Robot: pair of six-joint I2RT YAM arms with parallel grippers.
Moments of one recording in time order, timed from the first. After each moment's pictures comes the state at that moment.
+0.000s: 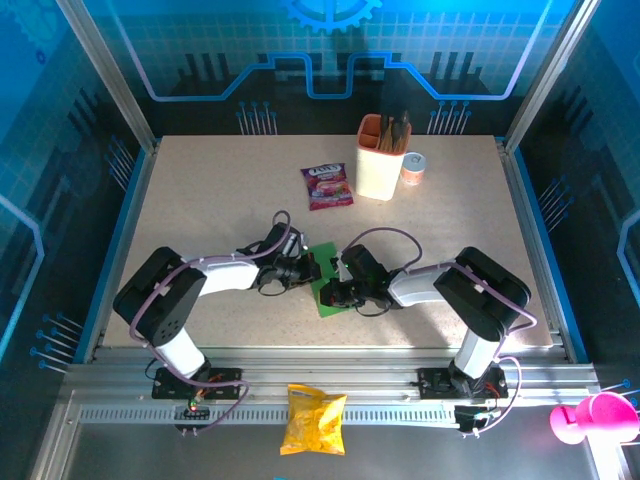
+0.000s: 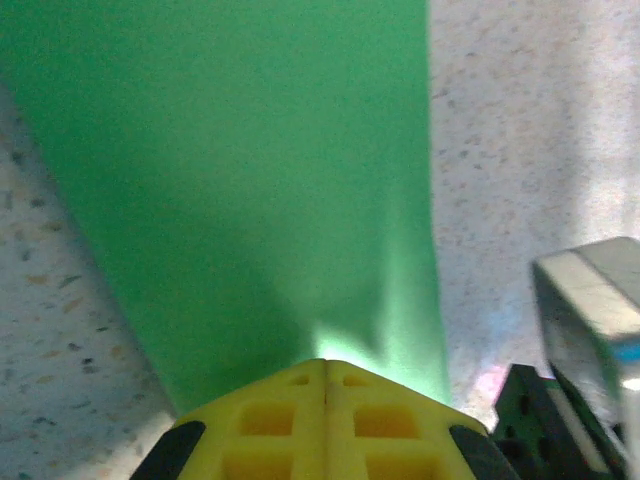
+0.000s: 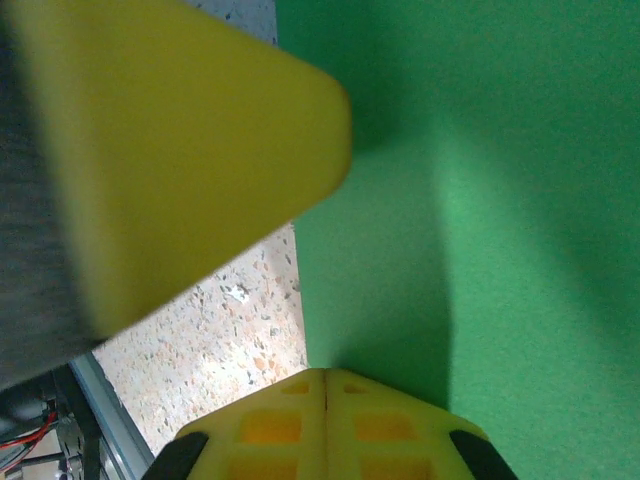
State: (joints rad) left arm -0.57 1.67 0.74 0.01 0.39 -0.88; right arm 0.78 1.73 0.65 0.23 -0.42 0.82
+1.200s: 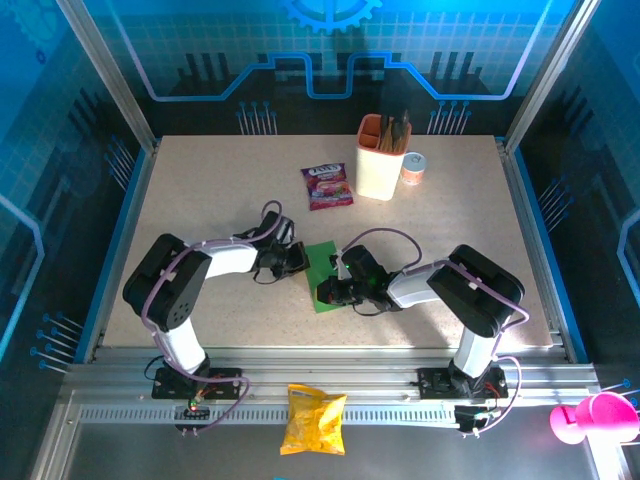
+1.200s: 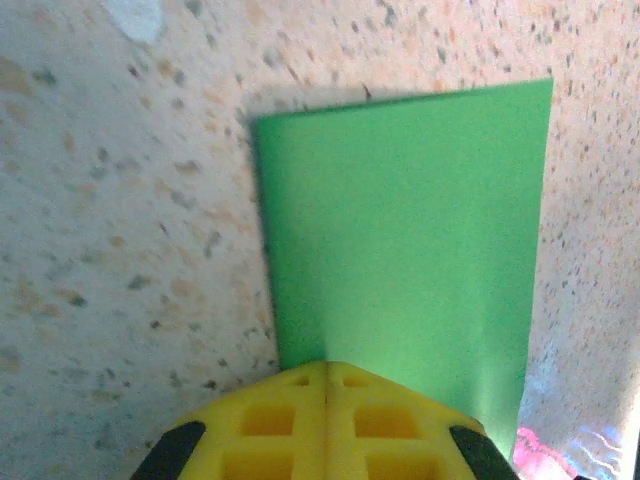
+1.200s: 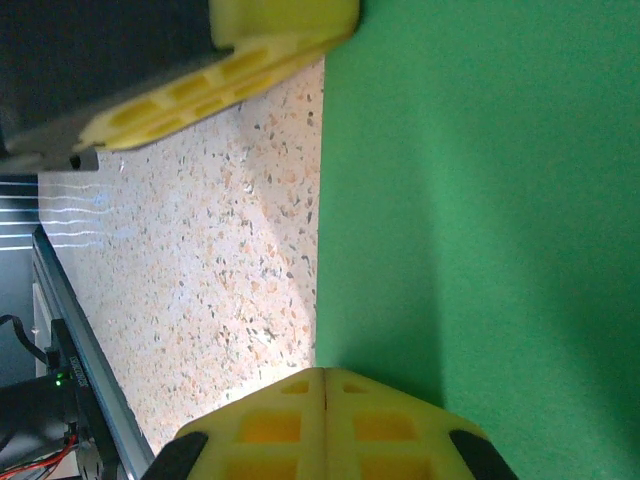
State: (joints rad) left arm -0.44 1.77 0.86 -0.13 0.34 -0.84; right arm 0.78 1.77 0.63 0.37 -0.42 0.85
